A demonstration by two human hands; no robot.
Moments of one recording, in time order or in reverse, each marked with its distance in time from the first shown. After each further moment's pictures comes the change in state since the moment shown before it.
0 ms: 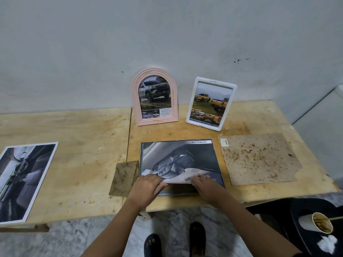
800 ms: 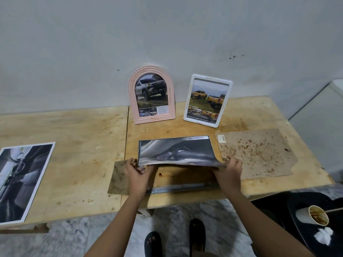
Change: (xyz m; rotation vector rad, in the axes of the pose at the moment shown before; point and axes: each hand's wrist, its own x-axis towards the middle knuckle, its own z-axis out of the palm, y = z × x) left_hand 0.016 0.026 -0.029 -1.001 0.383 -0.913; right_hand -0.013 0.020 -0.020 0.601 0.730 0.667
